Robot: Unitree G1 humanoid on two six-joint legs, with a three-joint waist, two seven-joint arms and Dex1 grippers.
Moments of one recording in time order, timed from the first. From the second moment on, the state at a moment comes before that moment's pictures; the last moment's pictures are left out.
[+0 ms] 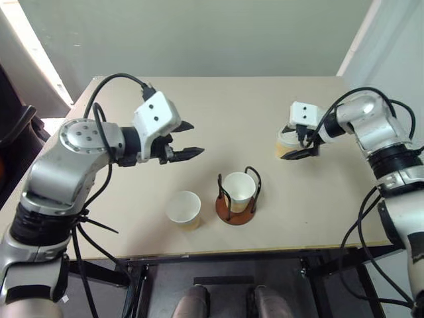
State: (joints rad) left arm -0.74 0.90 -0.08 -0.31 -0.40 0.72 -0.89; right arm -1.25 -0.69 0.45 0.88 -0.15 0.04 1.27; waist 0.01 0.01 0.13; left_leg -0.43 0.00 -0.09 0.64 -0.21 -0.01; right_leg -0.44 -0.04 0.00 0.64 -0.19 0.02
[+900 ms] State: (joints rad) left arm -0.60 1.07 0.10 -0.39 -0.43 0.75 -0.97; right arm -1.28 -0.70 0.31 0.80 -0.11 0.09 1.46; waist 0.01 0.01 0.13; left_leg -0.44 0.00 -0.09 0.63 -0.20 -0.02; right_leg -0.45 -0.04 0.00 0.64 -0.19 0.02
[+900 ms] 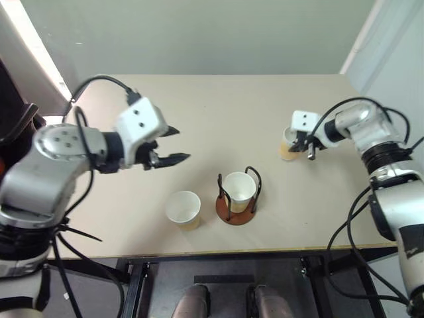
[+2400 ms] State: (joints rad) left arm -0.43 1.13 0.24 -0.49 -0.63 0.71 -1.12; right arm -1.13 -0.79 0.54 -0.06 0.17 0.21 1.61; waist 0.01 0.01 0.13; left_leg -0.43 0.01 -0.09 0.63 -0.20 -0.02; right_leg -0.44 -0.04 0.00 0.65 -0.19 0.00
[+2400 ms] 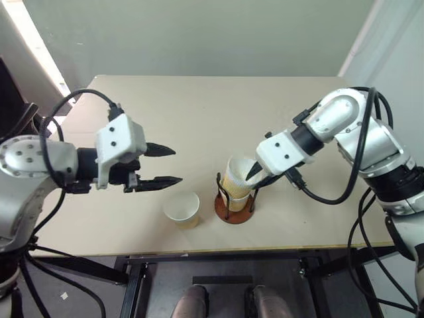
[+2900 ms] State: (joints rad) left arm -0.64 1.15 -0.16 -0.26 -0.39 0.57 -1.32; right arm -1.08 -0.64 0.18 -0.11 0.55 0.70 1.43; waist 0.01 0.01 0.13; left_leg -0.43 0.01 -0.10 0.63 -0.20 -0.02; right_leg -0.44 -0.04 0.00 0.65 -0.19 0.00
